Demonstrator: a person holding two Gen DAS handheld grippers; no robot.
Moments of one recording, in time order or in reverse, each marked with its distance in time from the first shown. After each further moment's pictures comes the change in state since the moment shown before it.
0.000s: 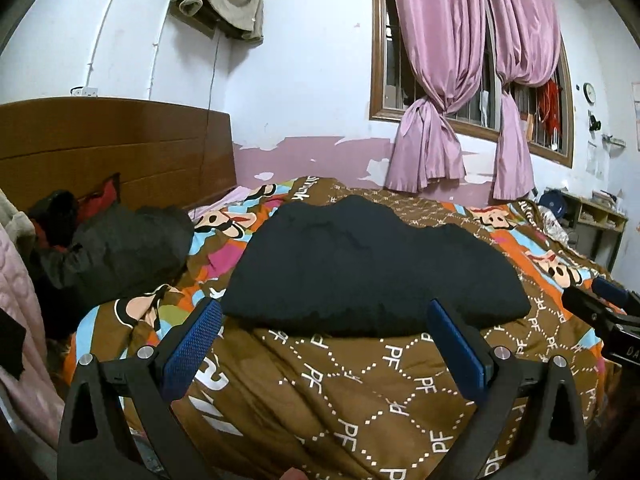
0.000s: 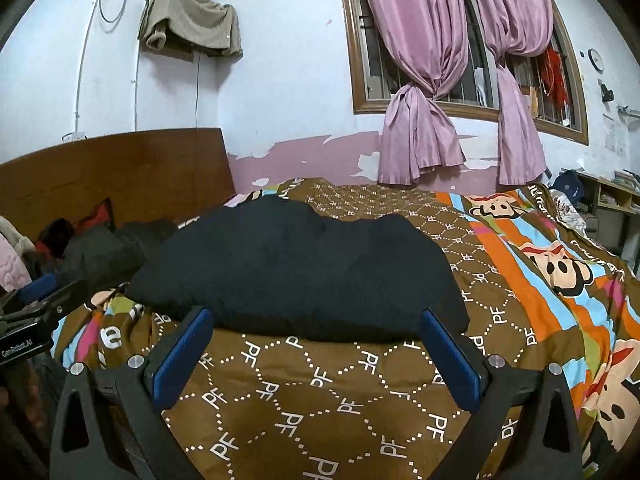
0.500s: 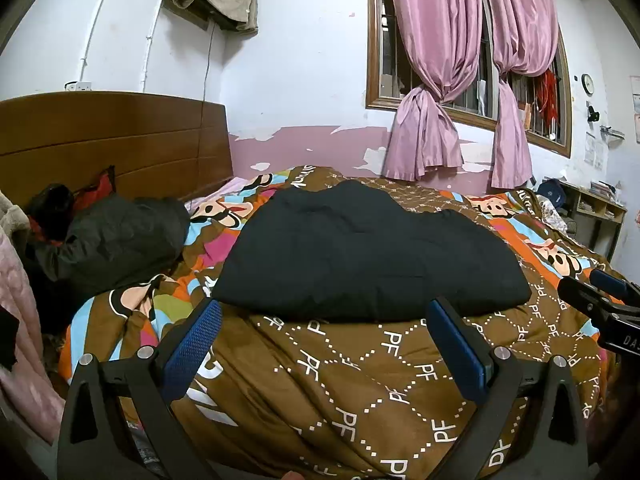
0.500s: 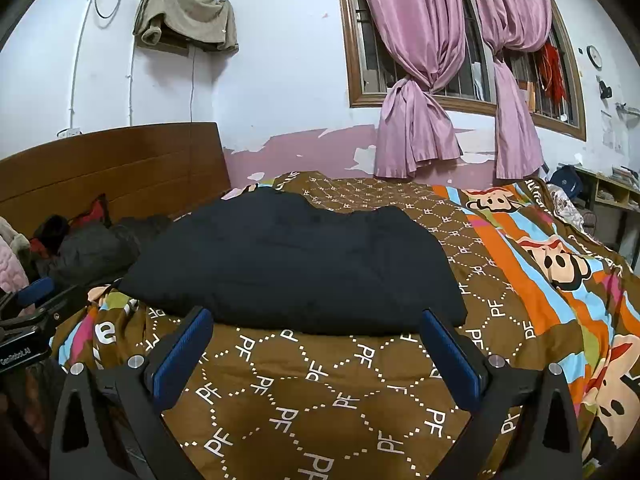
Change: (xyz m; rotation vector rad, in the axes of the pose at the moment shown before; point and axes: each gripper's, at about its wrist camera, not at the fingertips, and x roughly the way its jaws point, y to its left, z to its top) left arm 0.003 -0.005 -0.010 0.009 0.031 -0.003; right arm 0.004 -0.002 -0.002 0.007 0.015 -0.009
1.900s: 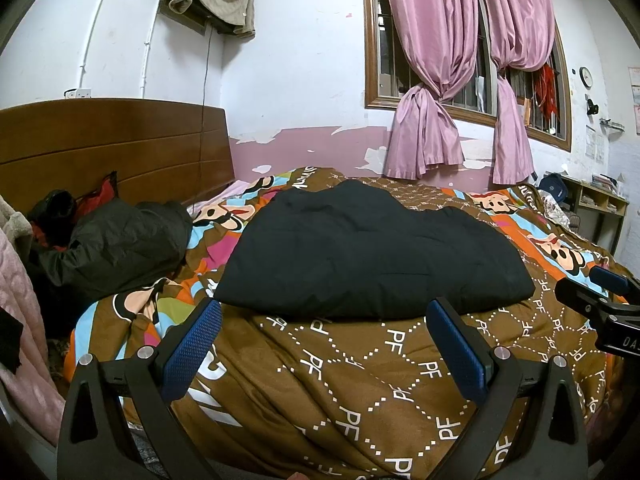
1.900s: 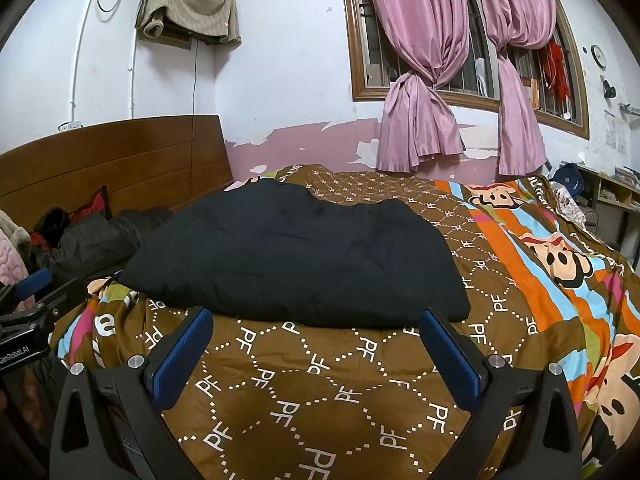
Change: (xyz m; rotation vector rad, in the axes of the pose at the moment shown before) left arm 0.002 -0.002 -0.002 0.010 -0.001 0.007; right arm 0.004 -0.003 -0.007 -0.008 0.017 0.007
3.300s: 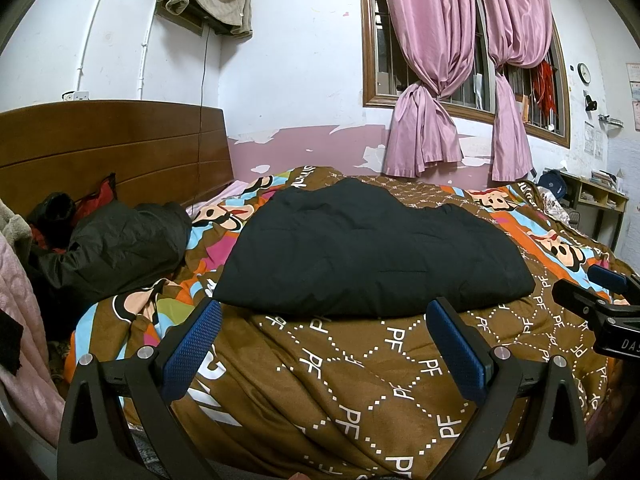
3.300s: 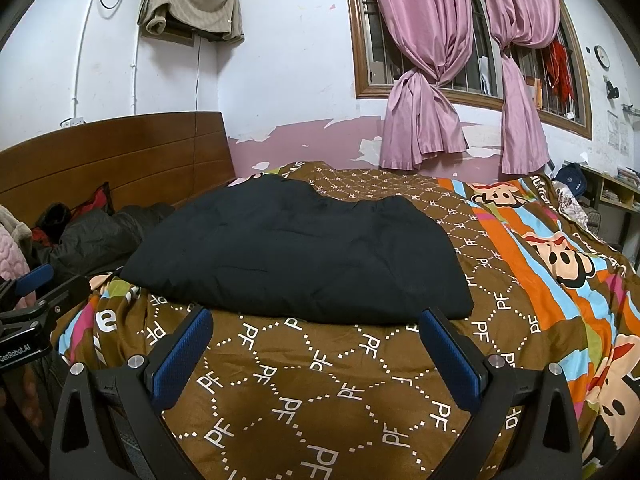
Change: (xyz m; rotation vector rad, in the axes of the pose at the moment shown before) left arm 0.000 0.001 0.000 0.006 0.000 -0.001; right arm 0.002 0.001 -0.006 -0.009 0.008 0.006
